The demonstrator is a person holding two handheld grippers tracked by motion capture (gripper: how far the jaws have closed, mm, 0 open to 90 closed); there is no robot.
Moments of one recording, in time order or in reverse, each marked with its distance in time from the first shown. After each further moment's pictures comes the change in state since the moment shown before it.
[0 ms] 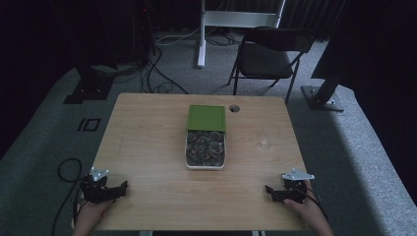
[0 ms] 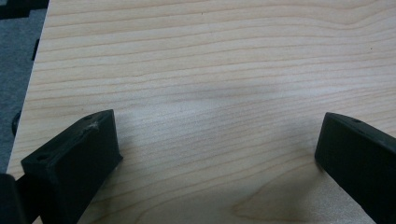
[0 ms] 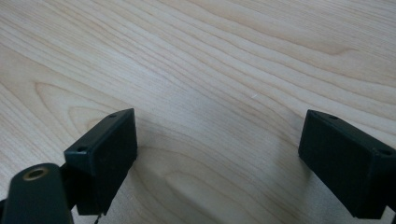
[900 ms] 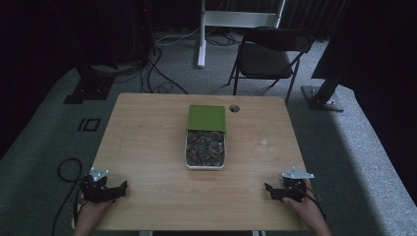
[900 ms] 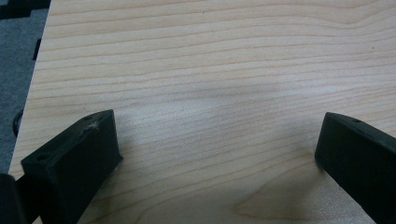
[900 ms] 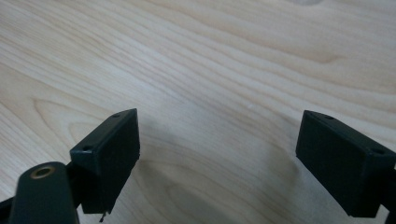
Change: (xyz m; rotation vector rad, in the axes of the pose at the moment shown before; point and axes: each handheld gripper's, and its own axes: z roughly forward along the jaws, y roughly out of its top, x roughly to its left) left arm 0.000 0.000 0.000 -0.001 0.001 -0.002; right arm 0.005 0.008 -0.003 -0.015 -0.025 0.028
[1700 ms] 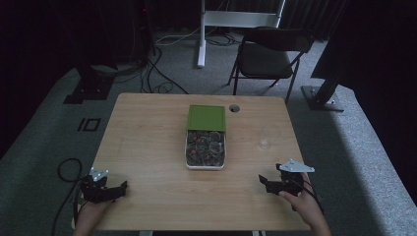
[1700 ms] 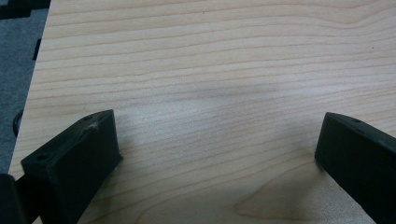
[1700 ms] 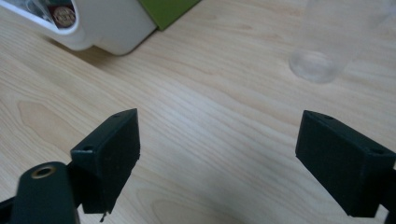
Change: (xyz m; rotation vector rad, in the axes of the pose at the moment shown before) left arm 0.000 0.000 0.000 0.000 0.000 0.000; right arm 0.019 0.040 -0.017 -0.105 0.052 -0.006
